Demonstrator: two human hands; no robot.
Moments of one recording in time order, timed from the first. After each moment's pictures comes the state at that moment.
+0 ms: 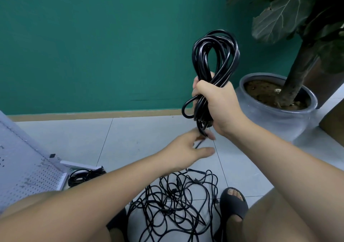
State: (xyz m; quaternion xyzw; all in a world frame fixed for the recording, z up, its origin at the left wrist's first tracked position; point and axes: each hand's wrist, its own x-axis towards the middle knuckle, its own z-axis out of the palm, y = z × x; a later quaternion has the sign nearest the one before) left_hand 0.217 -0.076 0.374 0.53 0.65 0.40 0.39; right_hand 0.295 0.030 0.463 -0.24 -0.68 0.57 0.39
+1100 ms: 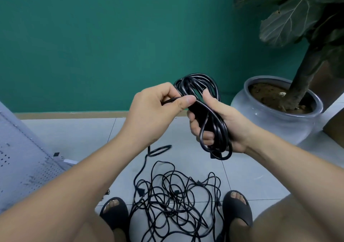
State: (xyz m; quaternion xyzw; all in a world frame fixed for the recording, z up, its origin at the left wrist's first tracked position) left_hand 0.164 -0.113 0.465 0.46 0.69 0.55 0.10; right_hand 0.317 0.028 0.445 -0.13 -0.58 0.81 0.03
